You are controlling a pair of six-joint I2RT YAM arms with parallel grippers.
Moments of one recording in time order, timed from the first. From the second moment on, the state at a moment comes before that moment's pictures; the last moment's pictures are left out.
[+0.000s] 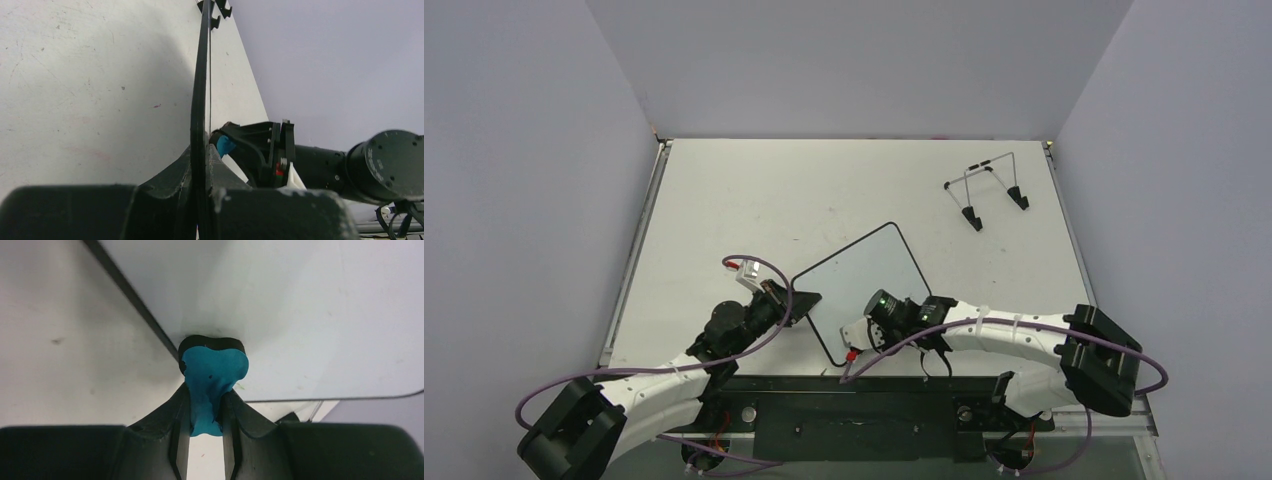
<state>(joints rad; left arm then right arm) -0.67 0.91 0.06 0.78 0.08 -1.00 1.06 1.35 0.74 -0.53 0.28 -0.93</state>
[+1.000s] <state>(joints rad) -0.67 0.92 0.06 0.80 0.05 -0.99 1.02 1.42 0.77 -0.49 0.34 -0.82</state>
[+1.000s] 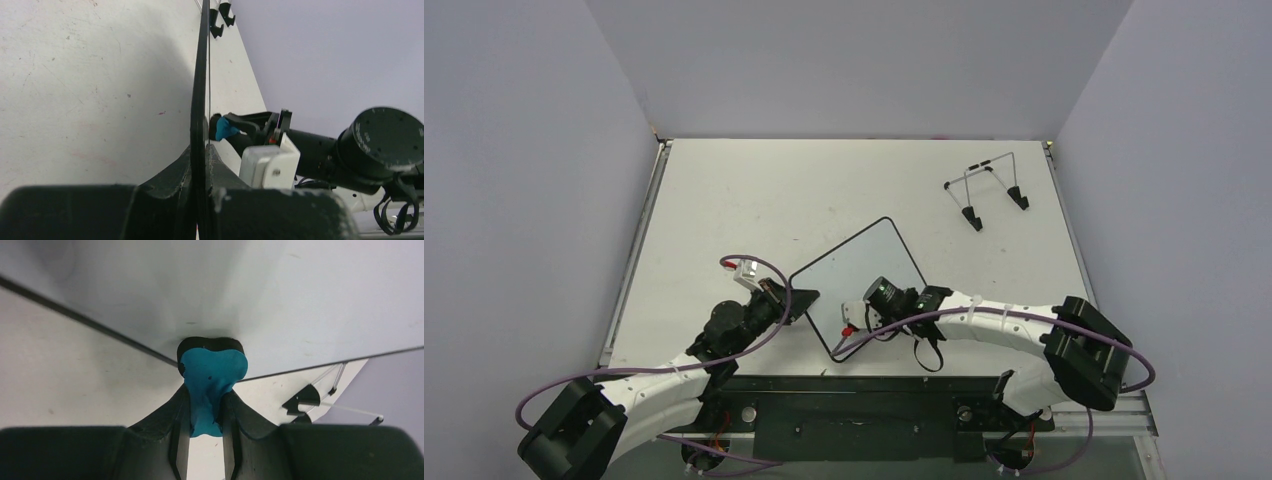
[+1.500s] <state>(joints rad) -0.67 0.92 0.05 0.80 0.08 -0.99 1.10 1.40 0.80 -0.58 0.22 -0.83</state>
